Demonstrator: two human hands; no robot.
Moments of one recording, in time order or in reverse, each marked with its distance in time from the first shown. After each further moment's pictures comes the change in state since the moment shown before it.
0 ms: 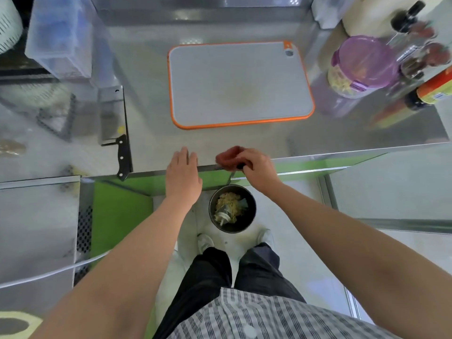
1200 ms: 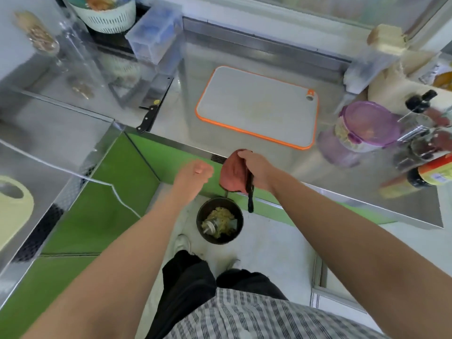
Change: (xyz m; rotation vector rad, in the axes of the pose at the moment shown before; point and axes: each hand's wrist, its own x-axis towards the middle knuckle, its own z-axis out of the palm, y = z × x) left_hand -0.103 0.119 -0.030 -1.142 0.141 -0.524; right_hand -0.030 -0.018 -0.078 0.607 -0.470 0.461
